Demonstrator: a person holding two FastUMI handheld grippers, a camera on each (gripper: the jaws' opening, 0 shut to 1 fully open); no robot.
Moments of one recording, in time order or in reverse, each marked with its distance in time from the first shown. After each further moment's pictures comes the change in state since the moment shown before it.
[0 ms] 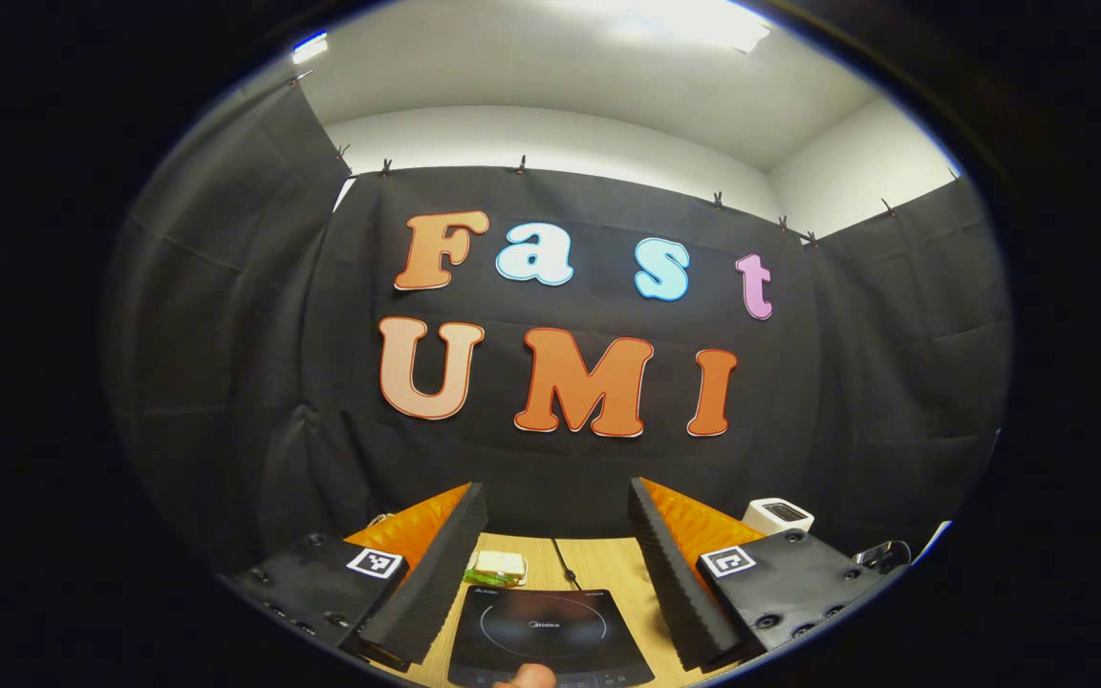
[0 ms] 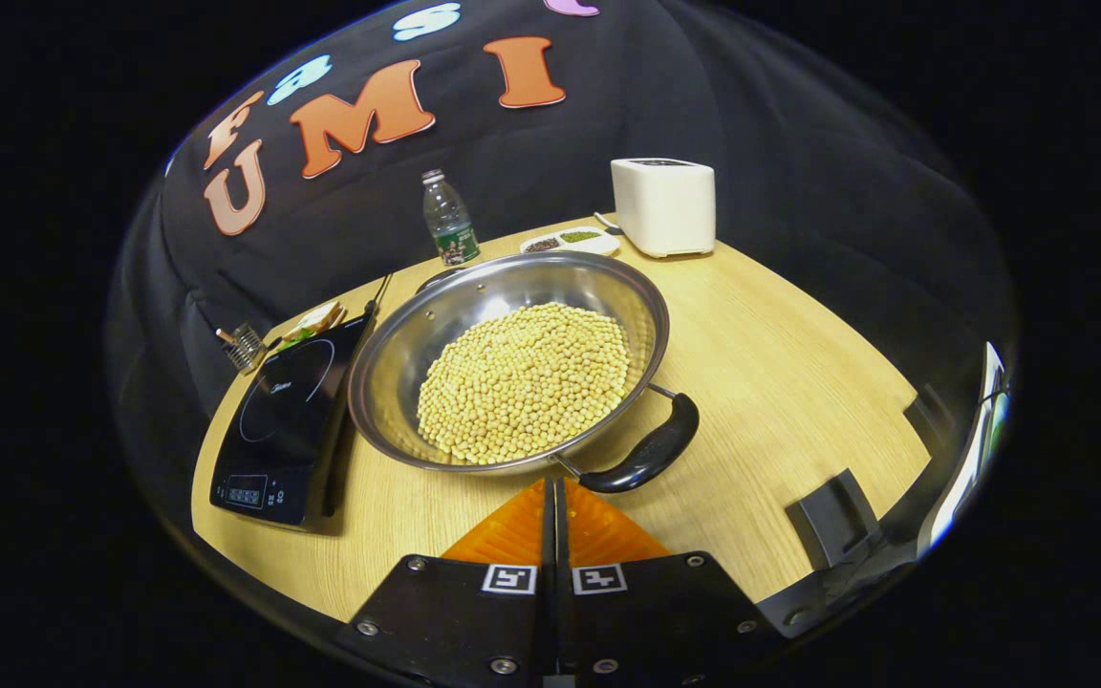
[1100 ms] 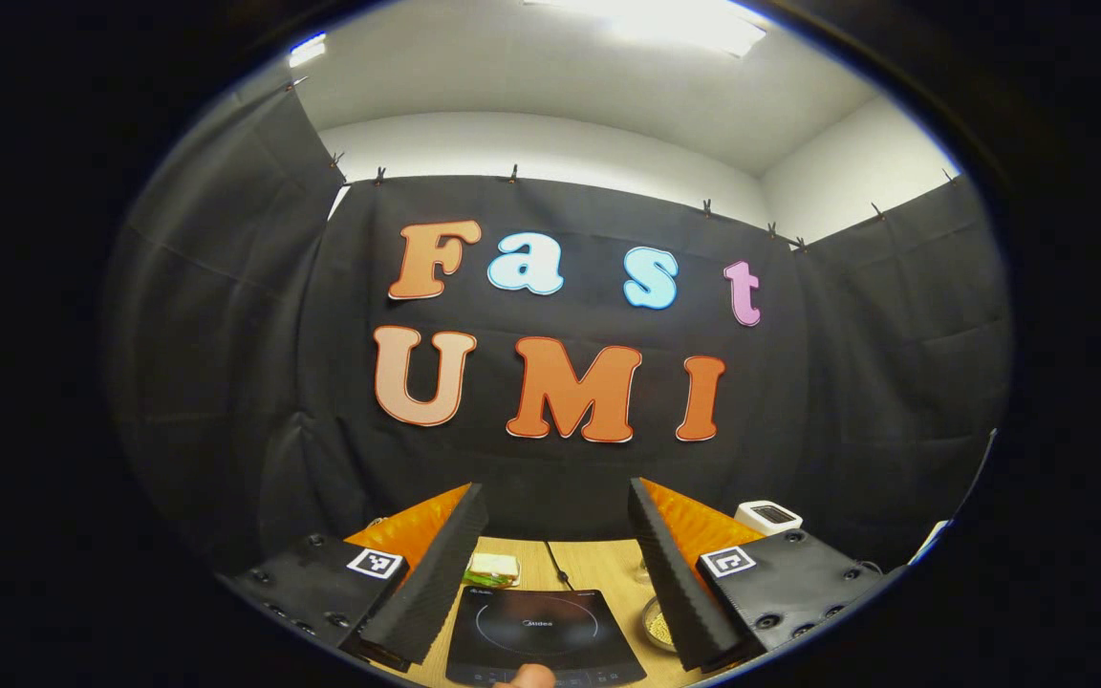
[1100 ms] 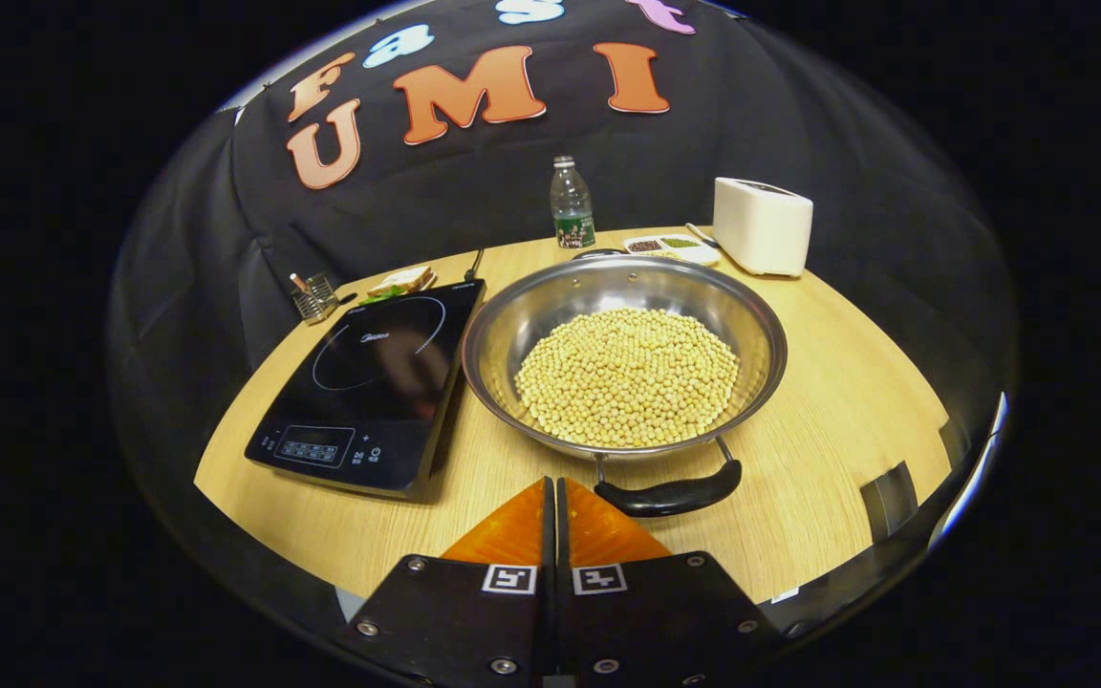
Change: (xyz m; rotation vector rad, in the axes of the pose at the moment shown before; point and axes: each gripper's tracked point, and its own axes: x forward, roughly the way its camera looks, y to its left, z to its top) left arm -0.021 -0.008 0.011 -0.006 -0.012 -0.020; right arm -0.024 0.091 -0.035 -0.178 -0.010 0.124
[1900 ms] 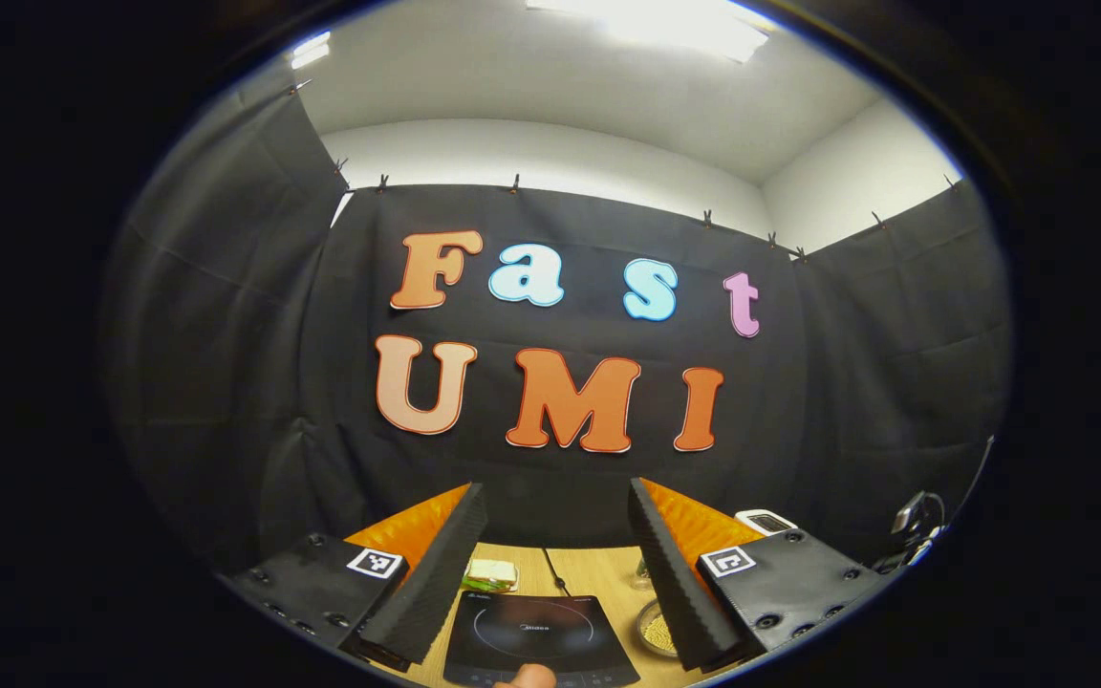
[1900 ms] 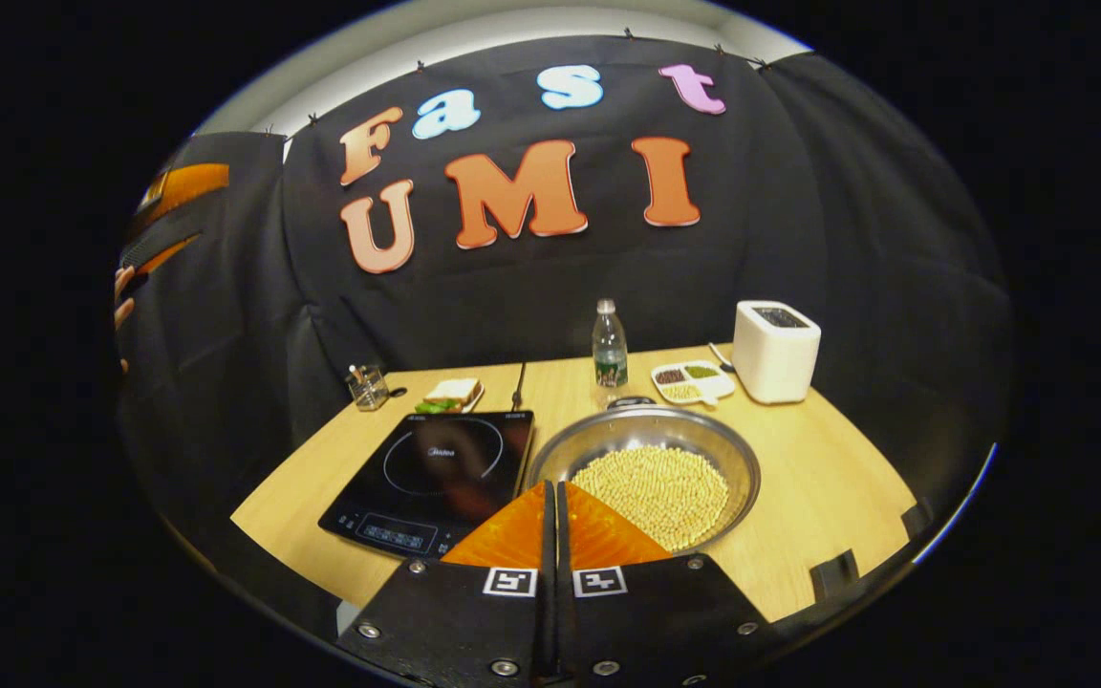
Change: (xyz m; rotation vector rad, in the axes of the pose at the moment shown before) left arm -0.010 -0.006 0.015 0.006 -0.031 -0.005; right arm -0.077 0.033 0.103 -0.036 -0.260 0.100
